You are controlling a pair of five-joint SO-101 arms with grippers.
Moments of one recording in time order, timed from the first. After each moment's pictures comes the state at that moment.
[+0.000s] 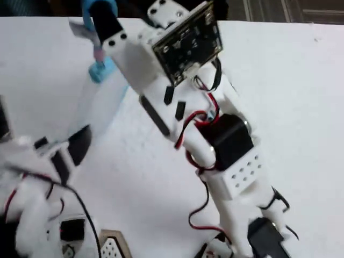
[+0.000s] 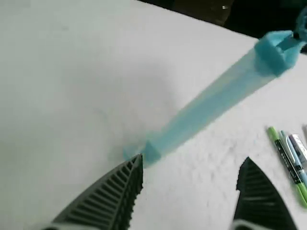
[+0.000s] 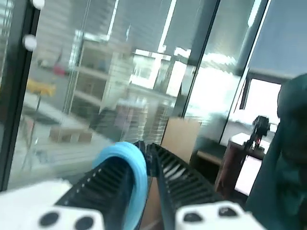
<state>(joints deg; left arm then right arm) -15.8 -65.0 12.6 101.0 10.7 -42.7 -14.7 -32.4 36.2 15.3</state>
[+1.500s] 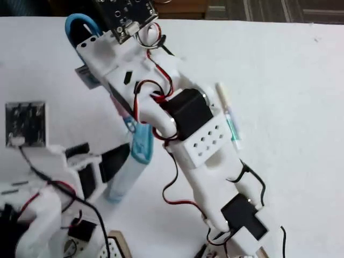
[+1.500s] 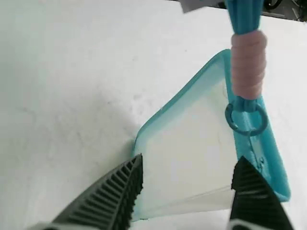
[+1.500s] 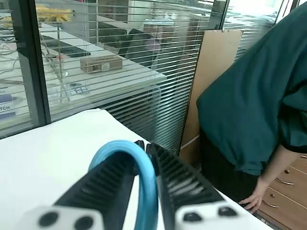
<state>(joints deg) 8.7 -62.3 13.6 102.3 16.7 -44.4 -0.7 -40.4 52.7 7.3</state>
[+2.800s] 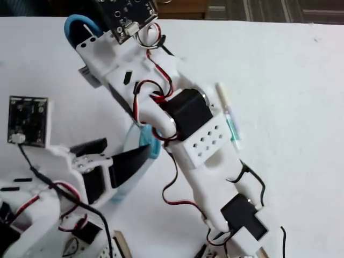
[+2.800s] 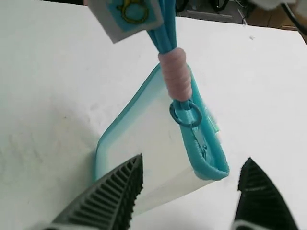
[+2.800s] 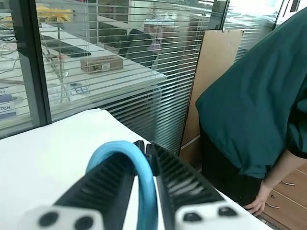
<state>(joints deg) 20.8 -58.2 4.2 102.3 21.8 -44.6 -0.7 -40.4 52.7 7.3</state>
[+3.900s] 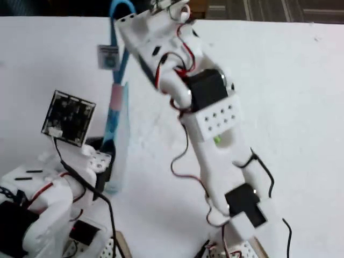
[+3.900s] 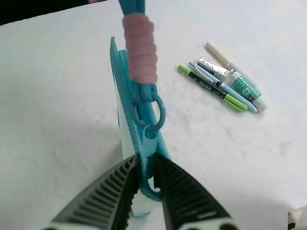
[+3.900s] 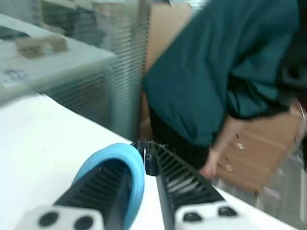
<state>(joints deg) 15.5 -56.2 12.7 101.0 1.6 -30.9 3.9 -40.4 52.7 7.3</state>
